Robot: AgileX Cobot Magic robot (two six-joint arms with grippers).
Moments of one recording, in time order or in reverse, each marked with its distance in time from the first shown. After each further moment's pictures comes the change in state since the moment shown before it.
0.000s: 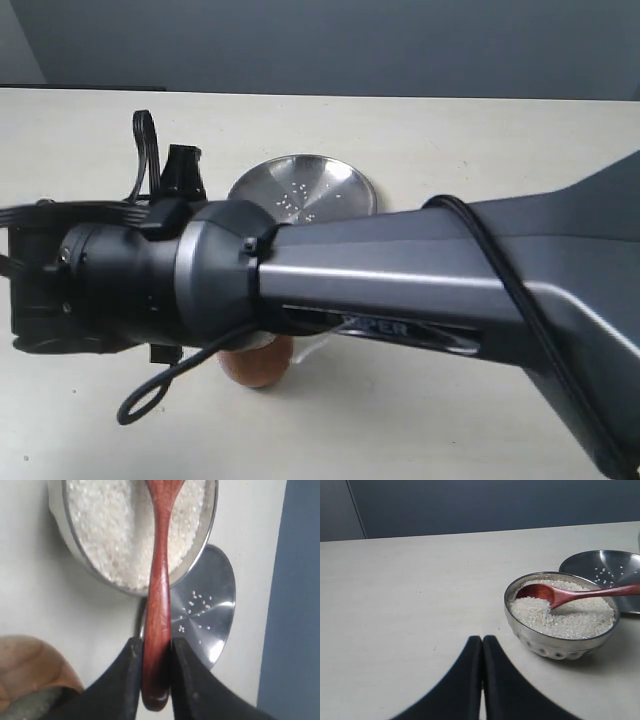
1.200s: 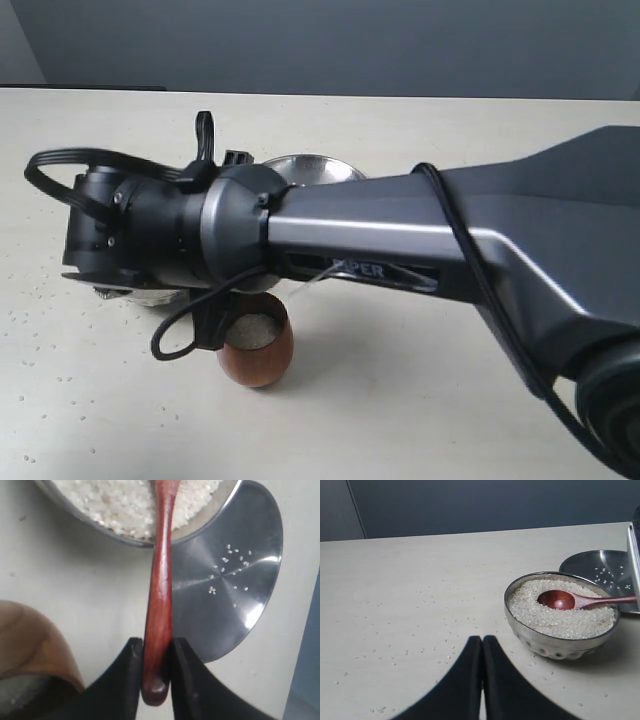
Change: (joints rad) left arm 0.000 0.000 0.000 0.000 0.000 0.000; right arm -0.092 0.058 -0.041 0.140 0.077 -0.074
